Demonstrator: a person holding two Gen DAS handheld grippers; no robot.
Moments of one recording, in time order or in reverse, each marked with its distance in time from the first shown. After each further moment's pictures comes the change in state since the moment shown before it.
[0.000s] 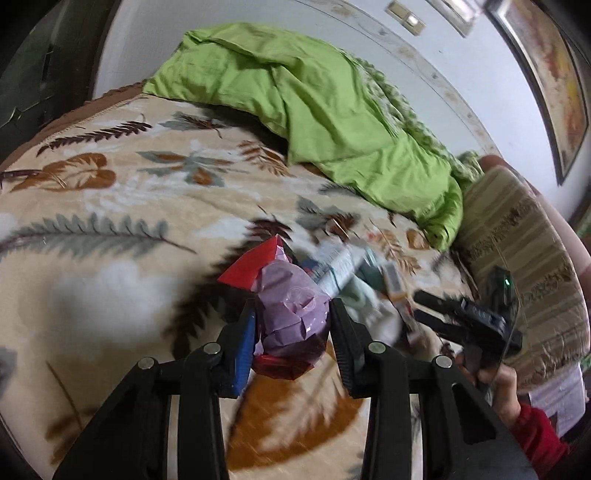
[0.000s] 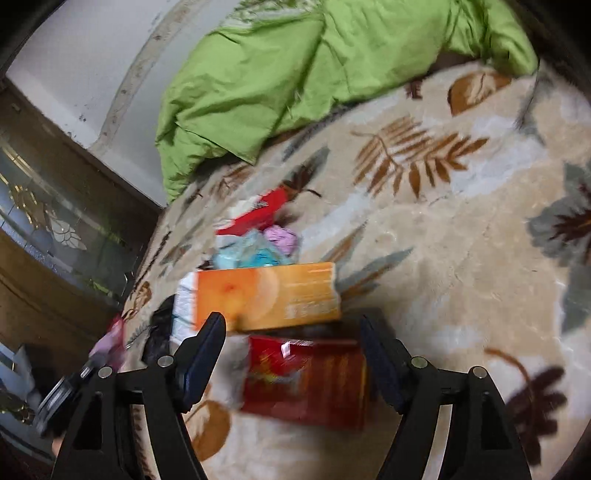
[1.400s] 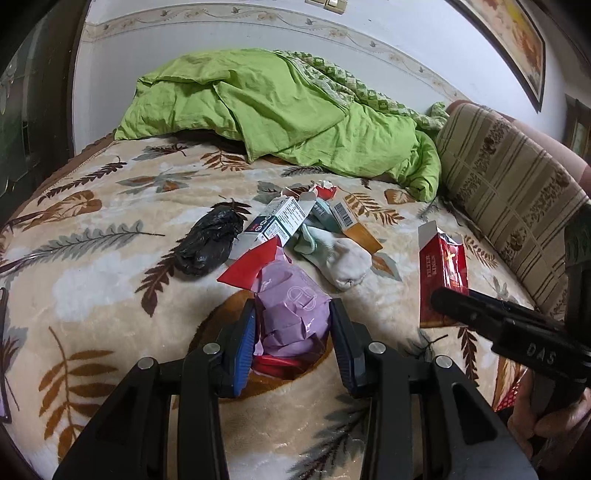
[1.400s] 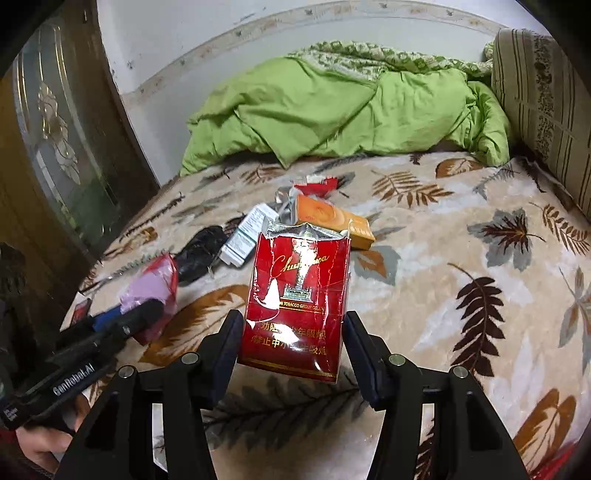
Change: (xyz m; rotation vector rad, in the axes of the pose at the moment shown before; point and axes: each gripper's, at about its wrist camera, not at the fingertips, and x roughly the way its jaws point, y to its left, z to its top) left arm -0.019 -0.067 -0.071 0.270 -0.053 0.075; right arm -0.084 0.114 -0.134 -0.301 -0.208 -0.260
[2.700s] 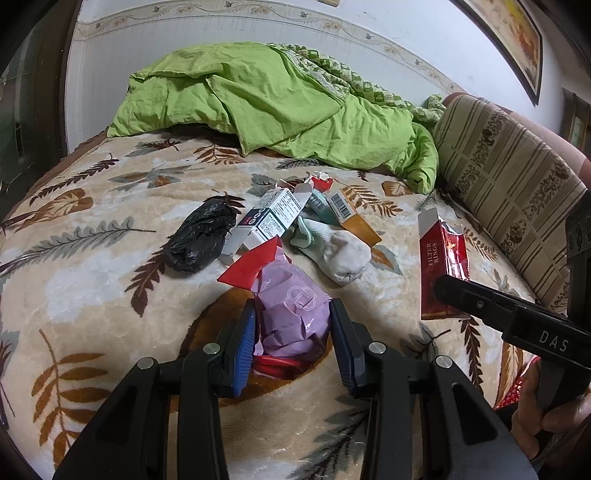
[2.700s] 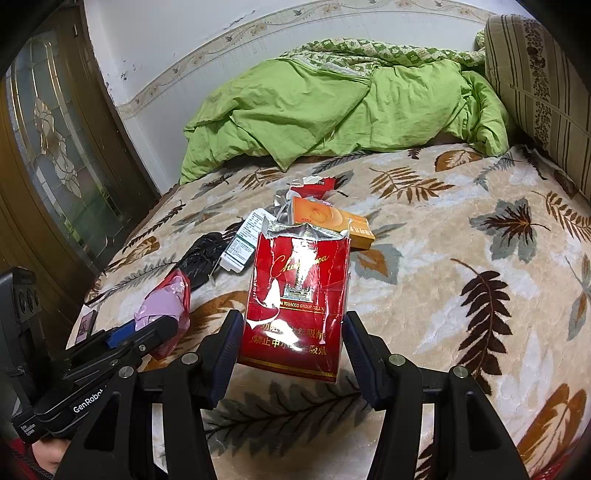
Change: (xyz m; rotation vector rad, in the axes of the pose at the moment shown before) left arm 0.012 -0.001 -0.003 0.007 0.019 -0.016; right arm 0.004 -0.002 0.001 0.029 0.002 0.020
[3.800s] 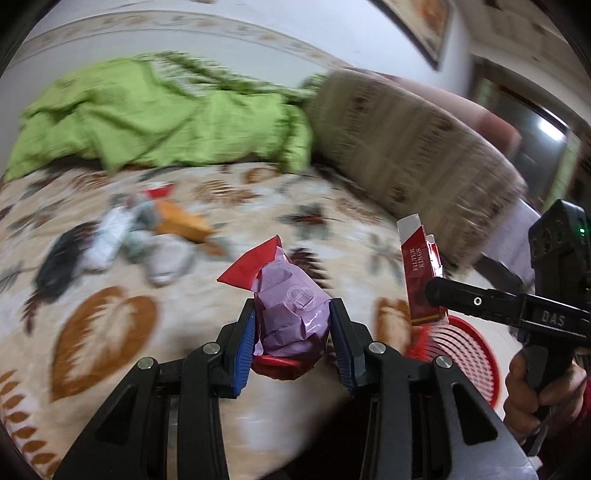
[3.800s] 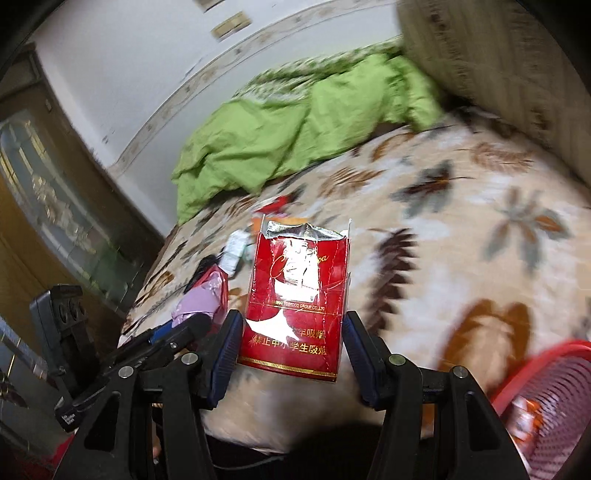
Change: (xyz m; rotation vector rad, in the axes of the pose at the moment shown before) left arm -0.037 -0.143 -0.012 0.229 0.055 -0.375; right arm -0.152 -0.083 -0.047 0.271 -0.081 0.010
